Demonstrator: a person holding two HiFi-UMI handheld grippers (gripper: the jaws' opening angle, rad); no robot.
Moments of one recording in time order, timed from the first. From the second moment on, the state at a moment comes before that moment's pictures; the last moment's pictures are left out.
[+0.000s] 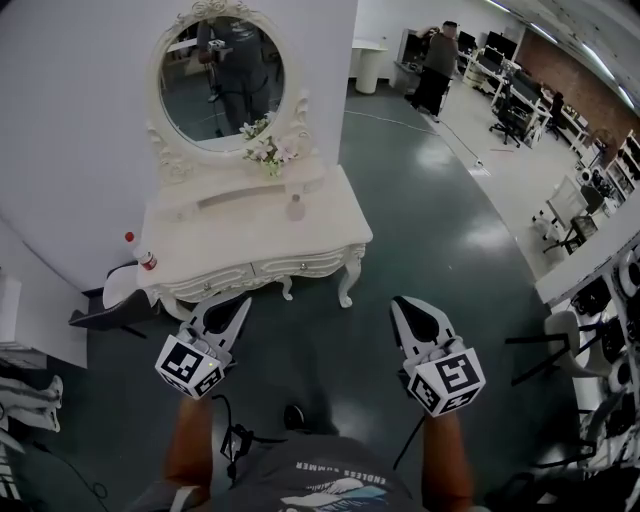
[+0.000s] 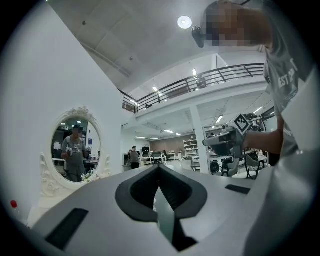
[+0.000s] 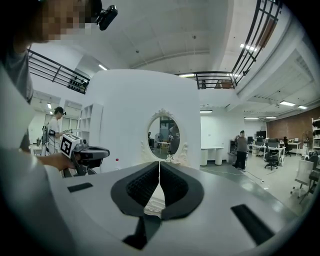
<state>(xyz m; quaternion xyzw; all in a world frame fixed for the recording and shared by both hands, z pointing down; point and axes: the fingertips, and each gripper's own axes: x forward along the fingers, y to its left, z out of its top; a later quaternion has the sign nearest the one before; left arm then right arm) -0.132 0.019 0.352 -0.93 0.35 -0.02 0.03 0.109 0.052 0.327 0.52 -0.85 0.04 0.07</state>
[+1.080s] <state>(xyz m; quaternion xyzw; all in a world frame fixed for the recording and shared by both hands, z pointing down) -0.177 -0.081 0.378 -0.92 0.40 -0.02 0.01 0.068 -0.094 0.337 0.48 -0.87 0.04 0.09</state>
